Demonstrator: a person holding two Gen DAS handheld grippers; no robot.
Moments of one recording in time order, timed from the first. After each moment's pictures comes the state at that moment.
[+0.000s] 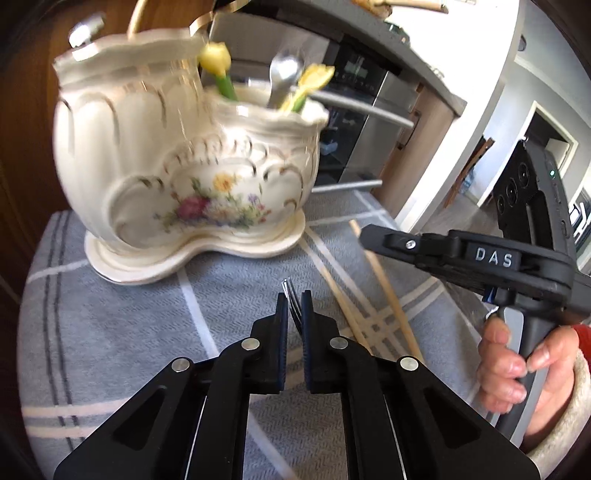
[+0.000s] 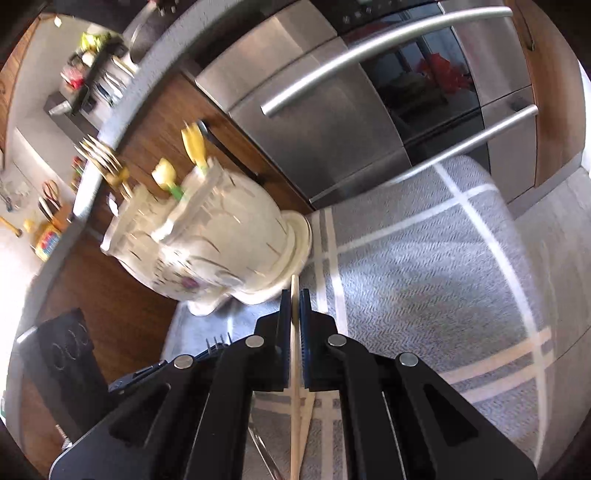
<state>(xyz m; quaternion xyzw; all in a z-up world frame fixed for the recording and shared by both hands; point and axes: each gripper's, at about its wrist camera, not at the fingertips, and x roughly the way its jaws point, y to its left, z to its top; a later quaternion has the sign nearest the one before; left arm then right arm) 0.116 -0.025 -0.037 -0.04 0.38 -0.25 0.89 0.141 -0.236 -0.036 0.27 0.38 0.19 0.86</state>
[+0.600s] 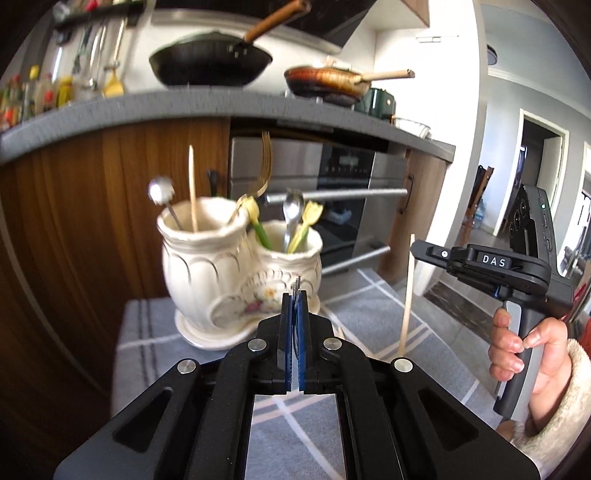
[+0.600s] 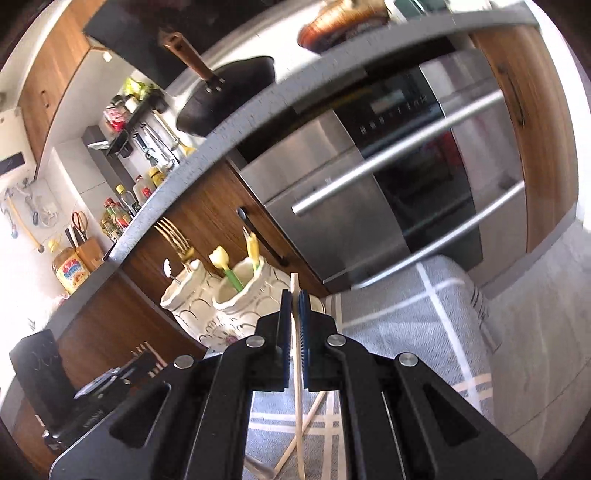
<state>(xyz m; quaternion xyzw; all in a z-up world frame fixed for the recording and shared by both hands) 0.046 0.012 0.043 0.01 0.23 -0.20 0.95 0.096 -0.266 0.026 0.25 0.24 0.18 0.92</state>
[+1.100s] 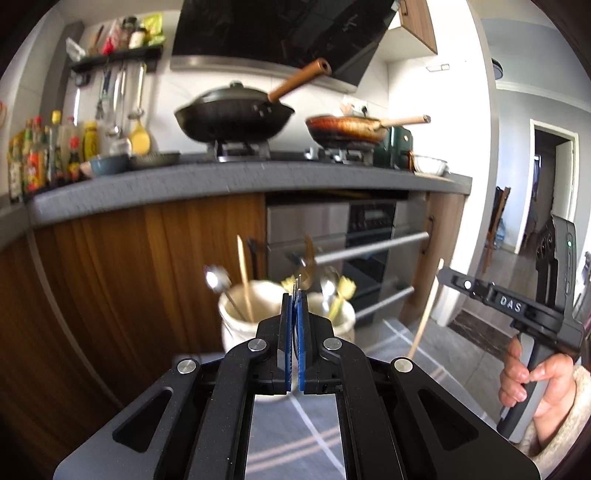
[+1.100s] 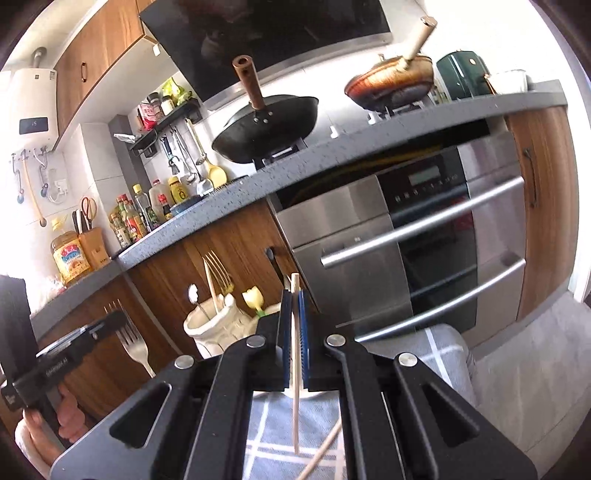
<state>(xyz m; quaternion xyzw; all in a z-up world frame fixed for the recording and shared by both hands) 0.050 0.038 0.121 0.02 0.17 -0.15 0.97 0.082 -0.236 0.086 0.18 0.17 0.18 0.95</state>
